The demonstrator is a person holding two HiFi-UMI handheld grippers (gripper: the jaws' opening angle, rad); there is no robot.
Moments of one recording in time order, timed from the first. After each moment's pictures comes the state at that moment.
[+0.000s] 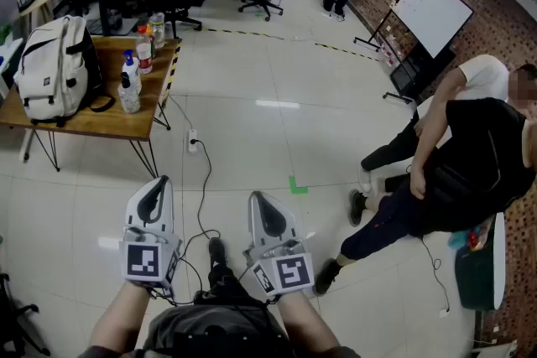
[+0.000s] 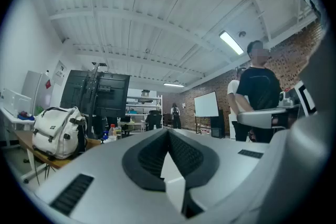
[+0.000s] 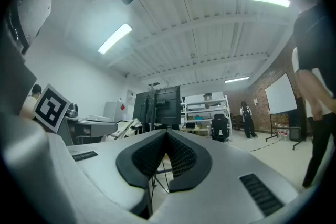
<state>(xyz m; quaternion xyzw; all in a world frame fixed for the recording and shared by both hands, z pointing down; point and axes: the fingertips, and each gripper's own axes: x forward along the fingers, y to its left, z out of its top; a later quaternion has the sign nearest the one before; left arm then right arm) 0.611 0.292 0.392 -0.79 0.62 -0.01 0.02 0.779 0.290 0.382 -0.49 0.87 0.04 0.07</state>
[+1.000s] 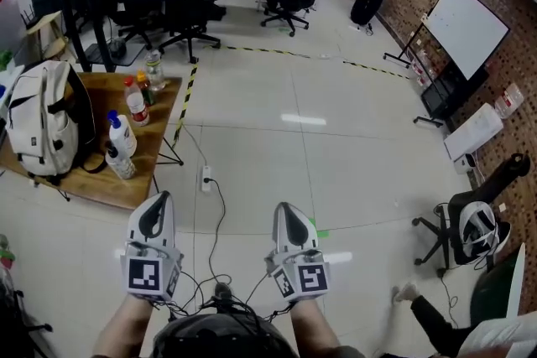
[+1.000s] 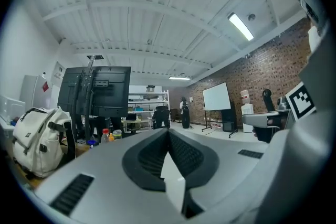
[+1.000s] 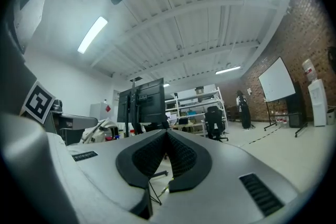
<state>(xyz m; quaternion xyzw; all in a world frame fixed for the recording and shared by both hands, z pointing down) 0.617 -0.036 0.400 -0.77 0.64 -0.03 0.02 0.842 -0.071 0.418 -0.52 0.85 -0.02 0.08</state>
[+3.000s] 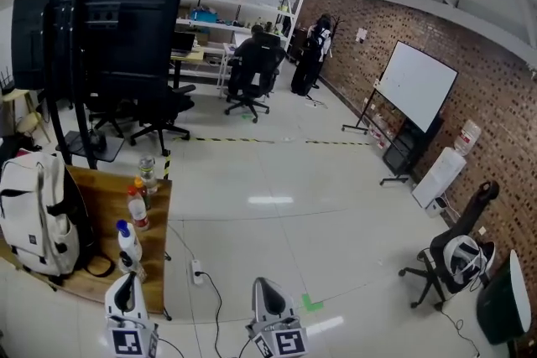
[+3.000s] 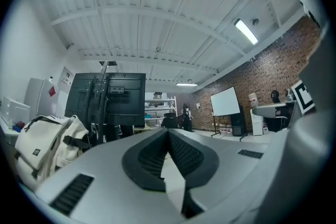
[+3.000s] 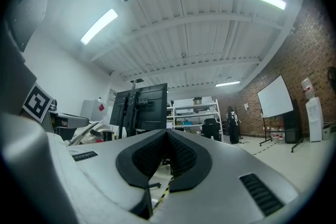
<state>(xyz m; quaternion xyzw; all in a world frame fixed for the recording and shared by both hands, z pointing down) 0.395 -0.070 0.362 -0.75 0.66 -0.01 0.05 0.662 -0.096 0.358 -0.55 0.83 0.04 0.08</state>
